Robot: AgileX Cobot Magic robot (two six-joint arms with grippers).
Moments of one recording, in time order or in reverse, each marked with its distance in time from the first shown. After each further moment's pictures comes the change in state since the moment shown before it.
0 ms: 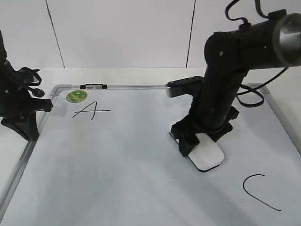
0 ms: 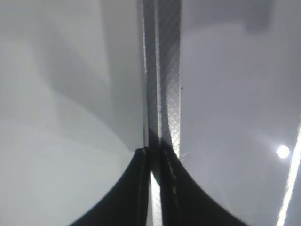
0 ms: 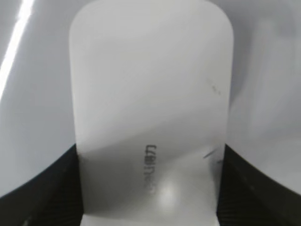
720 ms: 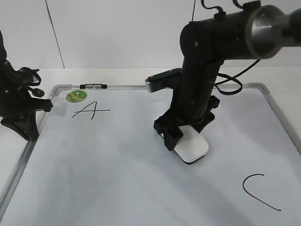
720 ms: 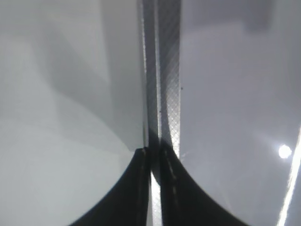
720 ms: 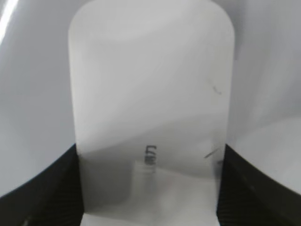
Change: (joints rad) left arm 0.000 0.000 -0.002 0.000 0.002 0.000; right arm 0.055 0.064 -0.175 -0.048 0.099 0.004
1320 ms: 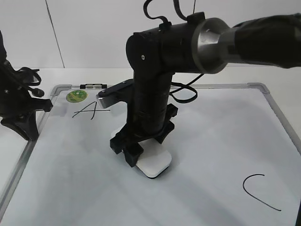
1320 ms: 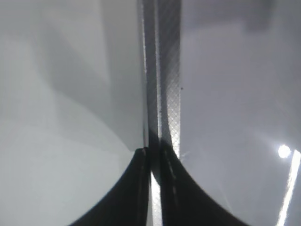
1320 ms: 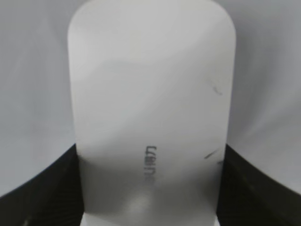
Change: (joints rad) left arm 0.000 0.000 0.000 0.000 0.002 0.000; right arm 0.189 0.082 -0.137 0.025 0.060 0.002
